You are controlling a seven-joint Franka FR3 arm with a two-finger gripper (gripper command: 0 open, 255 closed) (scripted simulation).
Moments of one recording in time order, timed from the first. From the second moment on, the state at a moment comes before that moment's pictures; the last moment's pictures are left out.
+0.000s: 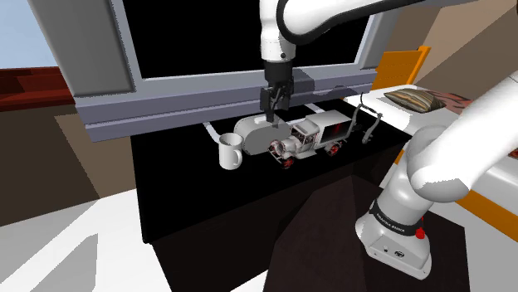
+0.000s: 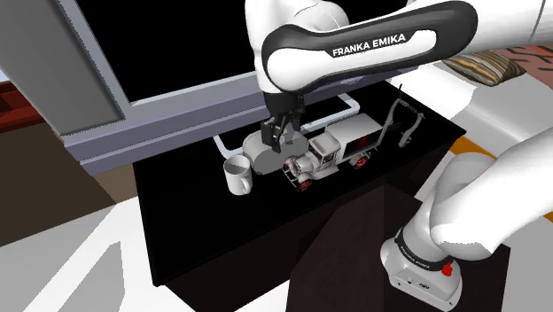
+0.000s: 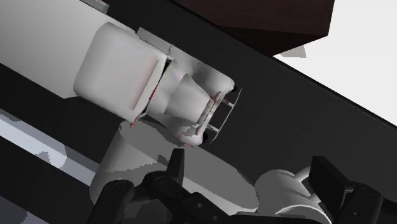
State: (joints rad) arm 0.07 -0.34 0.14 -2.28 0.00 1.80 0.14
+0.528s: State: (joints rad) arm 0.11 -0.05 0.21 -2.10 0.01 1.90 0.28
